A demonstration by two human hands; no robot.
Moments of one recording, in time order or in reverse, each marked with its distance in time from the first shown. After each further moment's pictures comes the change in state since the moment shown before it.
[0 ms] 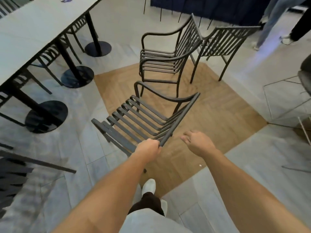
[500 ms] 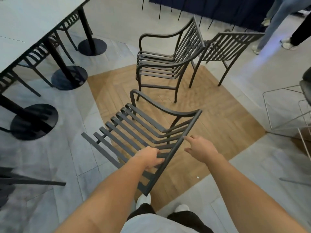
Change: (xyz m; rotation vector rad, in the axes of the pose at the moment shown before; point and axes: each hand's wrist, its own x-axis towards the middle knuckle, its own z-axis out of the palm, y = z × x) left_hand 0.114 -0.018 -0.039 -0.136 -0.223 0.012; right_hand 0.115 0.022 -0.046 -0.159 -0.102 -0.045
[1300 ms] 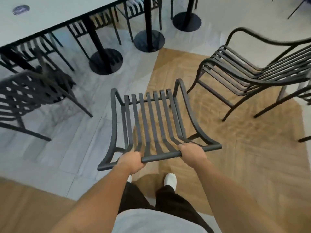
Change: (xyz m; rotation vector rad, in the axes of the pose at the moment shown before) left_hand 0.056 0.075 0.076 -0.382 0.152 -0.739; right_hand 0.181 0.076 0.008 -0.484 -0.175 -0.725
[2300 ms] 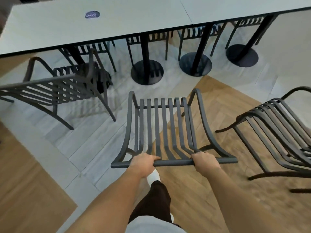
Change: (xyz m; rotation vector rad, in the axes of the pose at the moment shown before) left_hand 0.098 -0.023 -0.136 -0.177 0.162 -0.120; right_hand 0.206 0.011 -0.144 -0.245 -0.049 -0.207
